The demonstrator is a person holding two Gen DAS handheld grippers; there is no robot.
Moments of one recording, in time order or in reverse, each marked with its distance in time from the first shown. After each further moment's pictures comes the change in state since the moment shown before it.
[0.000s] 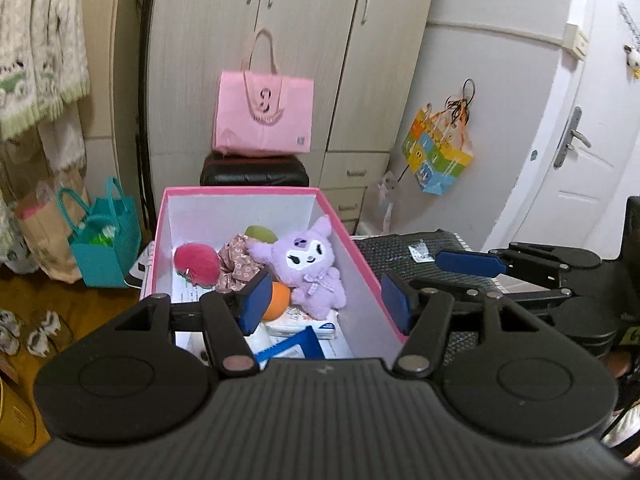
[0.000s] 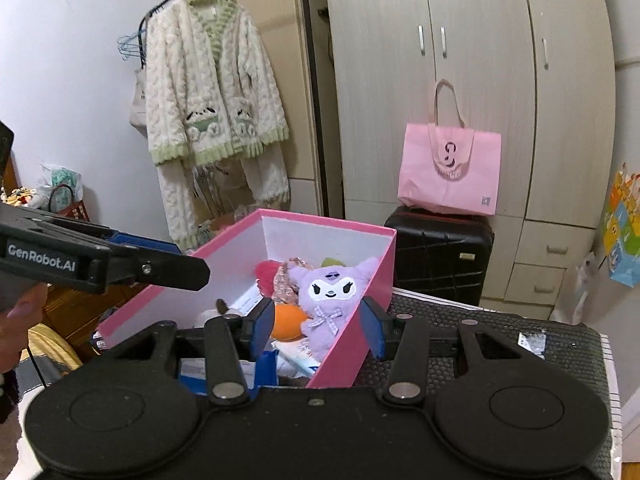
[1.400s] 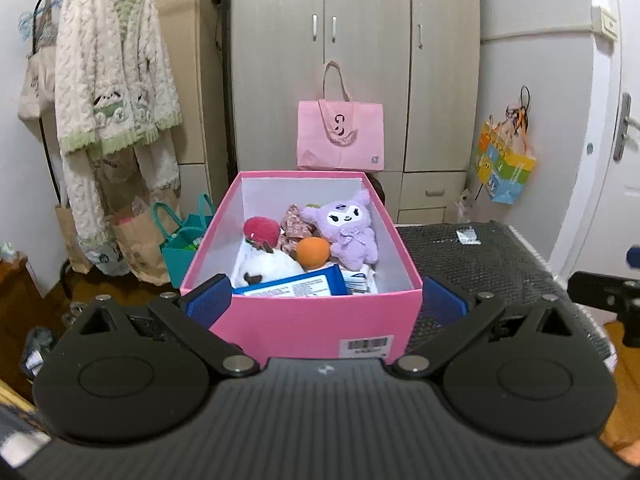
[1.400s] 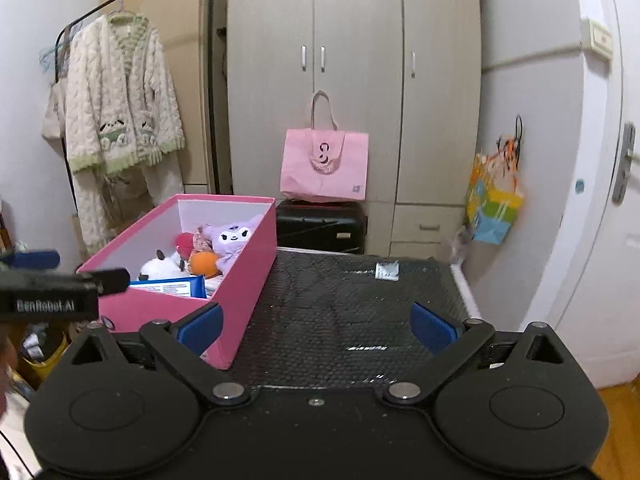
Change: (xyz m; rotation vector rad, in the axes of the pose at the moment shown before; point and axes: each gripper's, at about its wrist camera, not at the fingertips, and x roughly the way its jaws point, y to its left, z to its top) left arm -0.055 -0.078 -0.090 0.004 -0.127 0.322; right arm -0.136 0.016 -0.068 0.138 -0.021 -0.362
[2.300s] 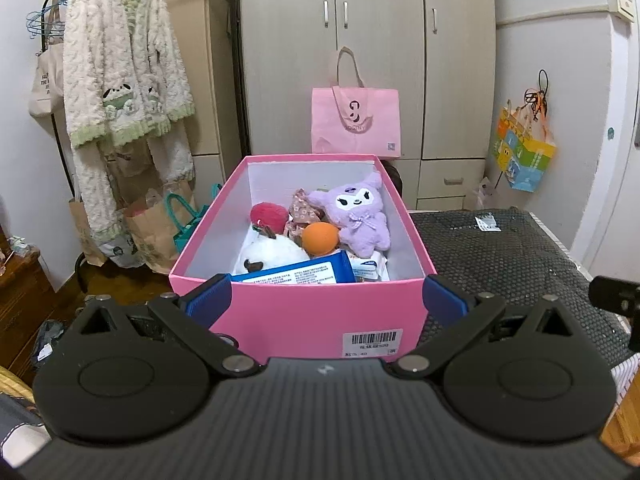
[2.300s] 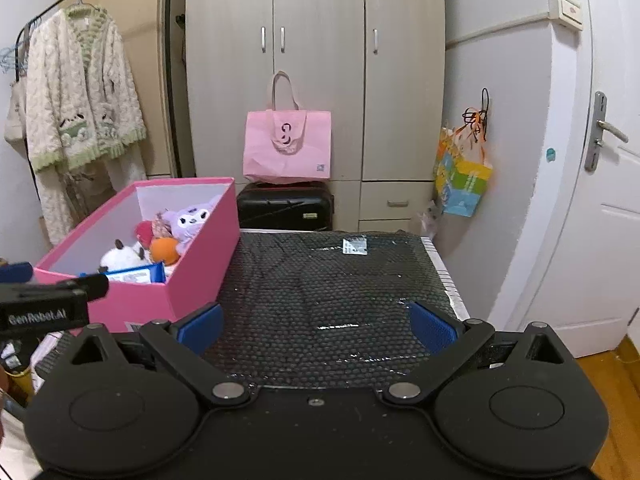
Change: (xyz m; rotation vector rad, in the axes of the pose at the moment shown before) left arm 0.023 -0.016 -0.011 0.026 0.036 0.069; right arm 0.021 0.000 -0.017 0.017 0.043 -0.127
